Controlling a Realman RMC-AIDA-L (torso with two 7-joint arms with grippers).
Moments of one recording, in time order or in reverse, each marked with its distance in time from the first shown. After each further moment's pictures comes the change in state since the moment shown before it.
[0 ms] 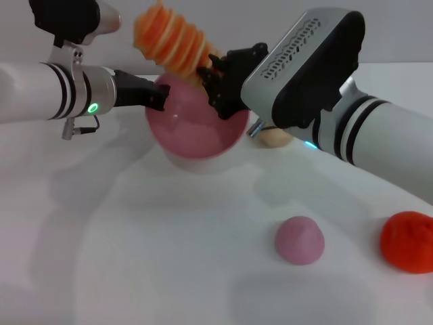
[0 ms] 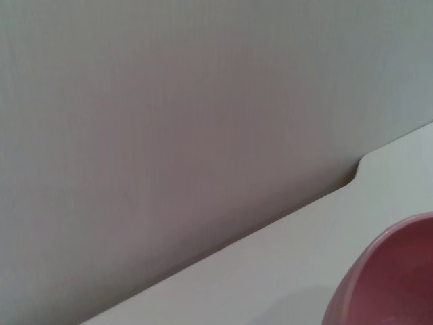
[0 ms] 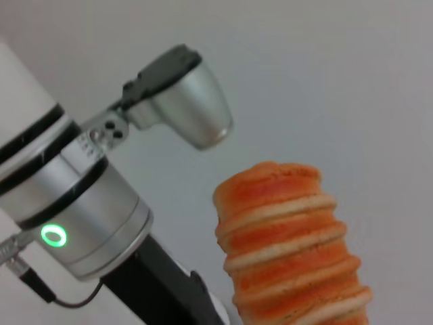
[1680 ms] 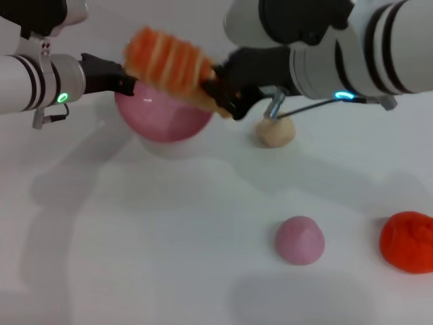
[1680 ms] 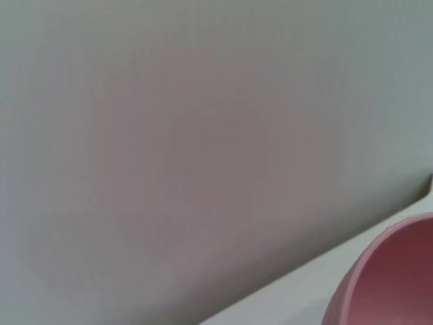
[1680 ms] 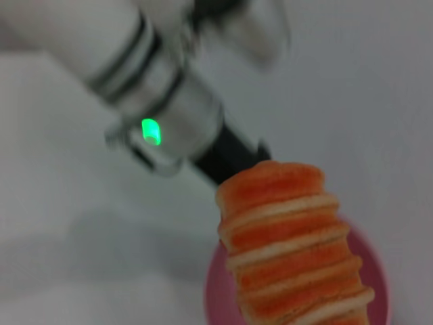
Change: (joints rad) left arm 0.009 0.006 -0.133 -0.021 0.007 -0.034 0.152; right arm 0.221 0.003 0.263 -0.373 0.031 0.922 0.029
